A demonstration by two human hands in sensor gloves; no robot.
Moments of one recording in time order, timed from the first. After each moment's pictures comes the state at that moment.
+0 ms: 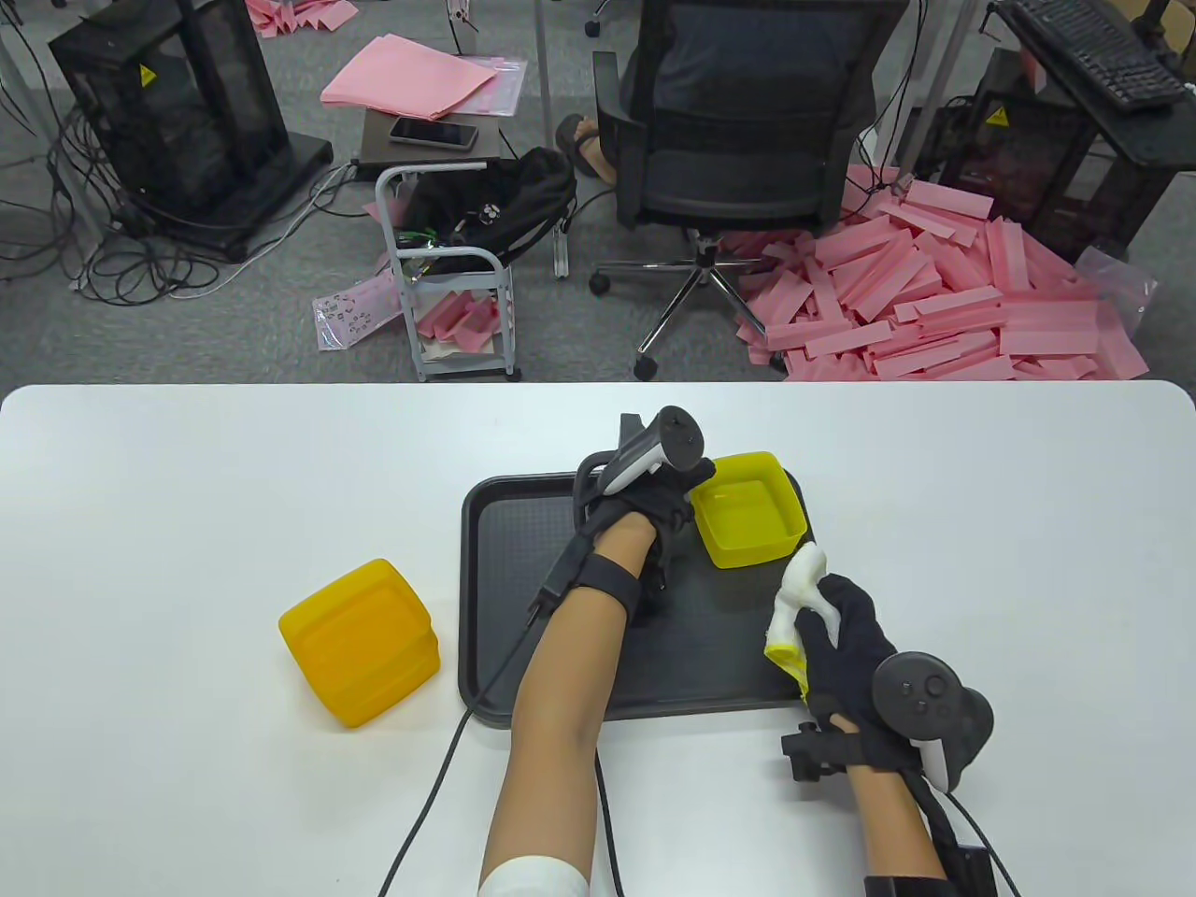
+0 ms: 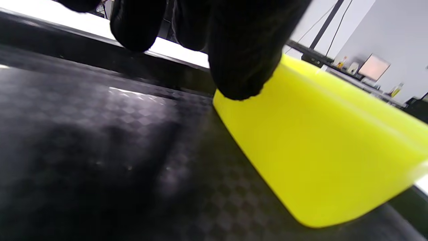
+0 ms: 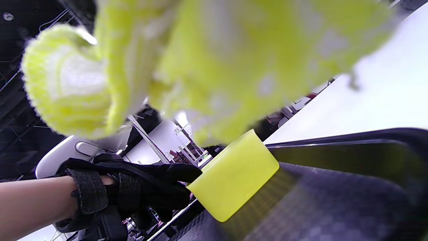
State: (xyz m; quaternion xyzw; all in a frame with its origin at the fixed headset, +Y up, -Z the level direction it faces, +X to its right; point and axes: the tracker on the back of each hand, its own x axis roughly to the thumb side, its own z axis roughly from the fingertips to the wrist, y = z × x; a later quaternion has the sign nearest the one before) left_hand 0.014 -0.735 -0.538 -0.16 -0.10 0.17 0.97; right_hand 0.238 -0.723 -0.294 -0.01 -0.20 0.91 0.37
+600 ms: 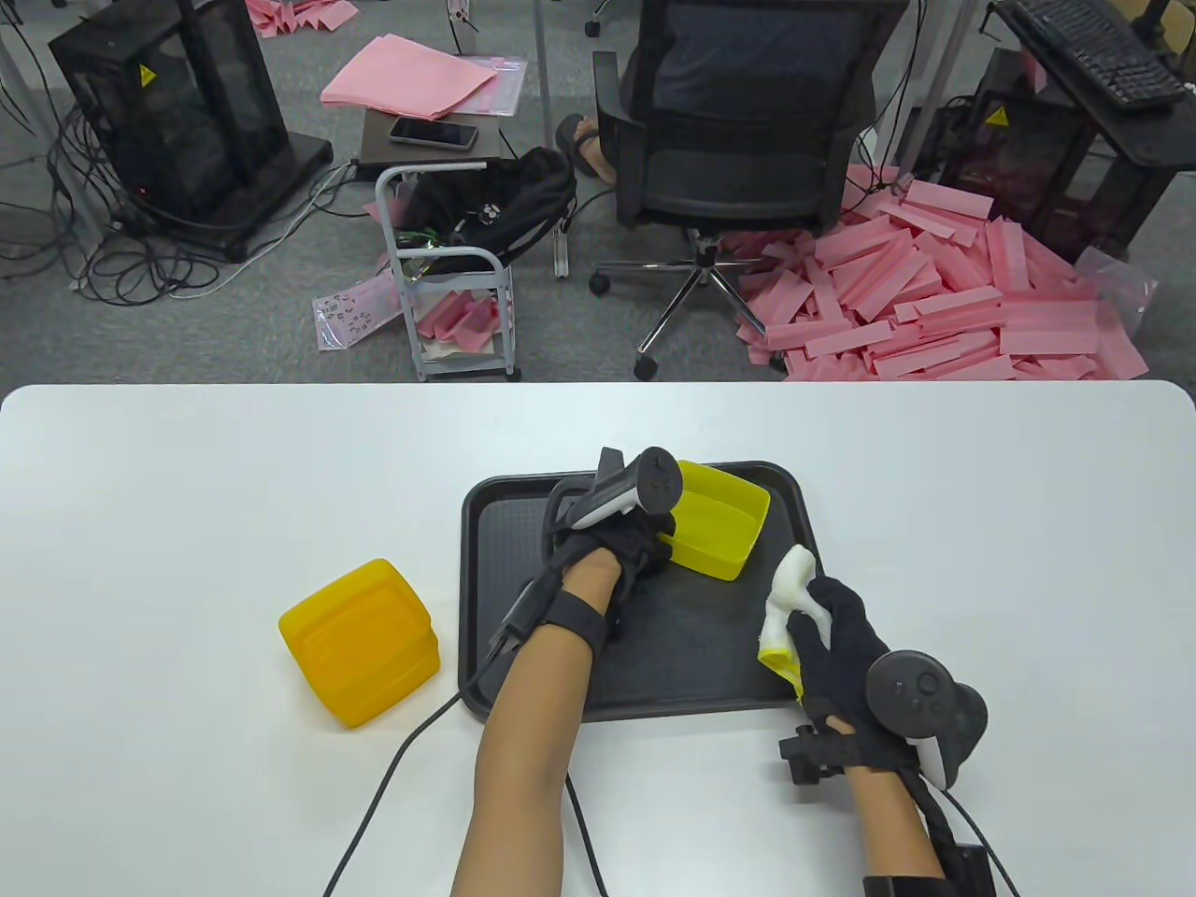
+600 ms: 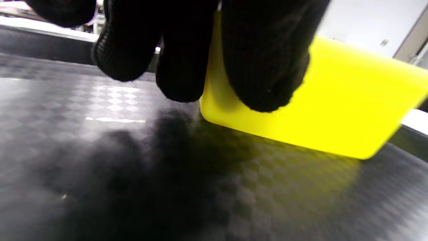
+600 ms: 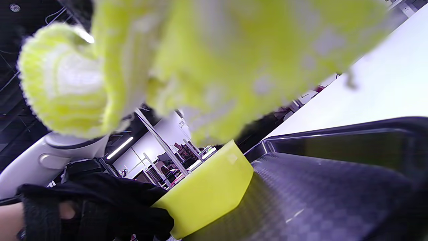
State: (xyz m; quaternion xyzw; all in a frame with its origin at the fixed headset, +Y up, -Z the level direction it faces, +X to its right) left_hand -0.015 -0.738 -0.489 -0.11 -0.18 0.10 0.97; right_hand 0.235 -0.725 -0.296 0.00 -0.19 0.91 0.36
